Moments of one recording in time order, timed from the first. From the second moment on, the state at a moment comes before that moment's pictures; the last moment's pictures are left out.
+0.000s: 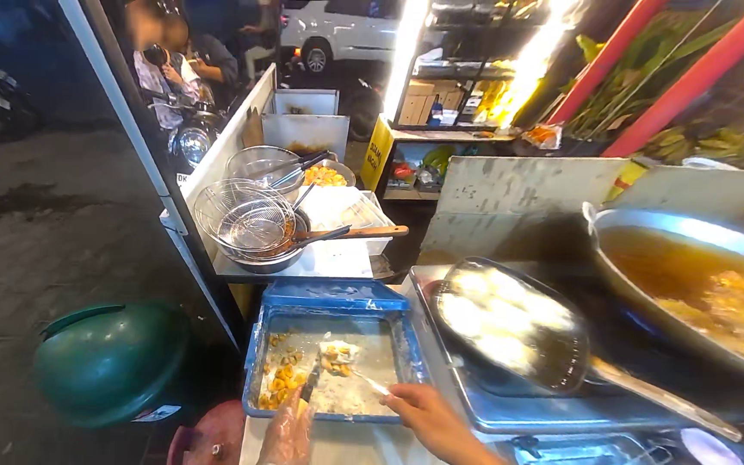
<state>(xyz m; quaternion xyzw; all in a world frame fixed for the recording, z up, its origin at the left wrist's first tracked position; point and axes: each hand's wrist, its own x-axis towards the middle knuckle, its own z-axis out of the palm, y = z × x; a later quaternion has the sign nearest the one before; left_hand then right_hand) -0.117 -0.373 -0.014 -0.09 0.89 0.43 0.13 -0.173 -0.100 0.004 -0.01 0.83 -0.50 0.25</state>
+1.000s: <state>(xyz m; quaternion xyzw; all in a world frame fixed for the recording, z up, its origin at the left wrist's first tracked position) -0.108 -0.314 0.012 -0.07 0.99 0.06 0.10 -0.189 -0.047 -0.009 -0.05 0.89 -0.36 0.28</state>
